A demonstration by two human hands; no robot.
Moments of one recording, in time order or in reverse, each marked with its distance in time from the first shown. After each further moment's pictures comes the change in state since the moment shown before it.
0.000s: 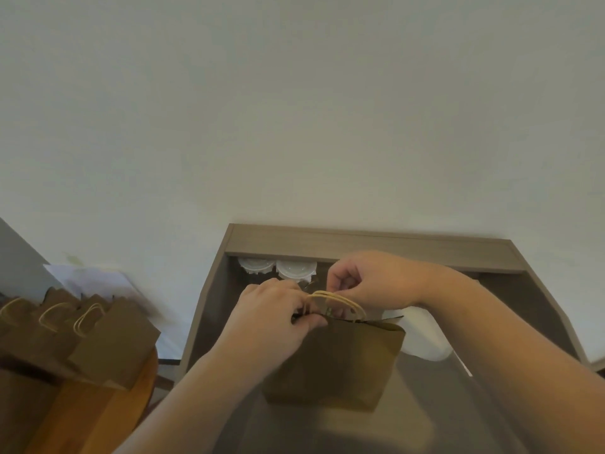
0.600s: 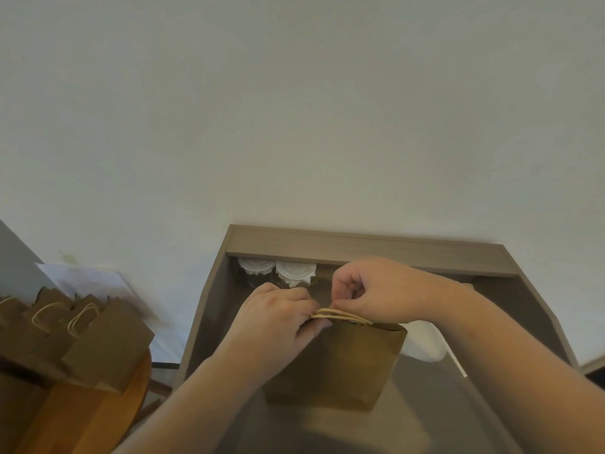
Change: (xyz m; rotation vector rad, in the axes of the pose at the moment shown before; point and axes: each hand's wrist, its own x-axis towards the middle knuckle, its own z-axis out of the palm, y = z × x) left_hand -0.008 -0.014 0.018 0.061 0.272 0.326; right_hand -0.014 -0.007 0.015 -0.100 0.143 0.010
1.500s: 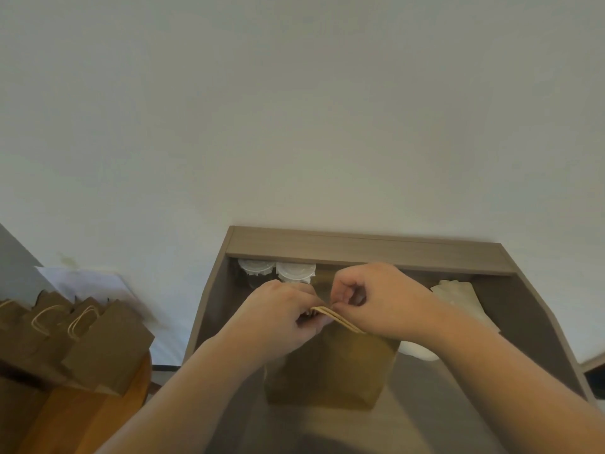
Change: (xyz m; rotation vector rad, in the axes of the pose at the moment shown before) left_hand 0.018 0.001 -0.017 -0.253 -0.251 -0.090; right_hand -0.011 0.004 0.023 -0.048 0.264 -0.048
